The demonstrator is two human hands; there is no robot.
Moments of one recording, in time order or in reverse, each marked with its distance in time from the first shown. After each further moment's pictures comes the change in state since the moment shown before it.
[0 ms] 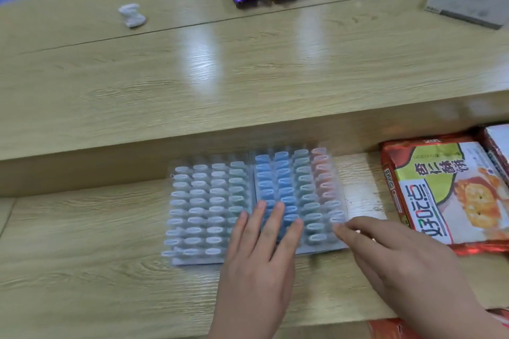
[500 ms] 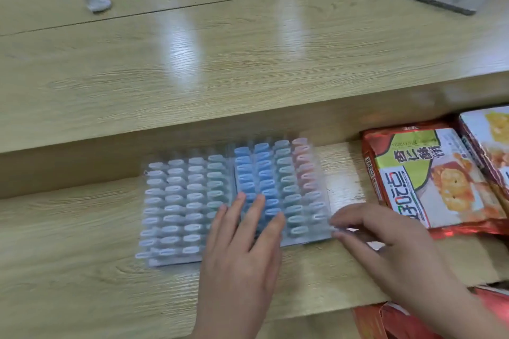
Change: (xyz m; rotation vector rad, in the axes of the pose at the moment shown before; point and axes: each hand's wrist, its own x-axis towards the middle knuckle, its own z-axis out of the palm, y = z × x) left_hand 0.005 0.003 -0.004 -0.101 0.009 -0.077; right_hand 0.001 0.000 -0.007 0.598 -0.031 0.433
